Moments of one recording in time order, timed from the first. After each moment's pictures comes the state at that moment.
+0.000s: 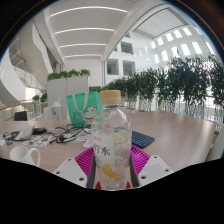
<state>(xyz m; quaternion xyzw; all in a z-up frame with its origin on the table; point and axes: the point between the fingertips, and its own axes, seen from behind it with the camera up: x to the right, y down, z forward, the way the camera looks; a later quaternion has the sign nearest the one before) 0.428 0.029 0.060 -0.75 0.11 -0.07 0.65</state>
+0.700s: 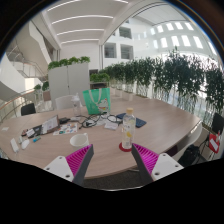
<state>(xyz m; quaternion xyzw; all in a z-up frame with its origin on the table) 0.248 -0.225 0.179 -0.82 0.13 -0.07 0.56</state>
